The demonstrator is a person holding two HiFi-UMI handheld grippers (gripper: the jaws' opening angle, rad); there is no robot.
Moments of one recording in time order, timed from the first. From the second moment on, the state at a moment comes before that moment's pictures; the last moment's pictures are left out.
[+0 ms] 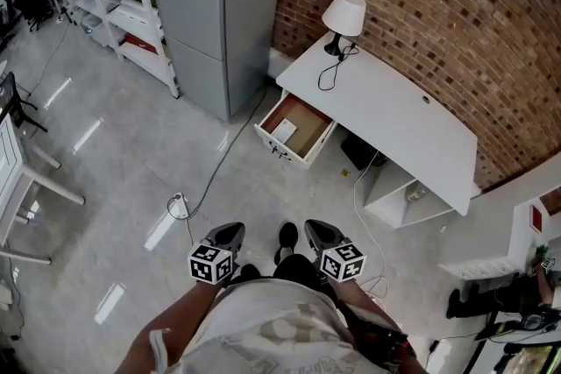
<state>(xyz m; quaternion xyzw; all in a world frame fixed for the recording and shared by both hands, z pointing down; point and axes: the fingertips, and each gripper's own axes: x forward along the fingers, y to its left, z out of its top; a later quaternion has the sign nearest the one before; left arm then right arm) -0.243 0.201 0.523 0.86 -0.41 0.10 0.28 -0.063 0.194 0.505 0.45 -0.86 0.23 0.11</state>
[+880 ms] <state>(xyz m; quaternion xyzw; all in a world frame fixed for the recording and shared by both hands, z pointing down) -0.217 0.090 0.526 0.85 -0.43 0.13 0.29 -0.043 0.067 0.517 0.43 -0.86 0.26 0.10</state>
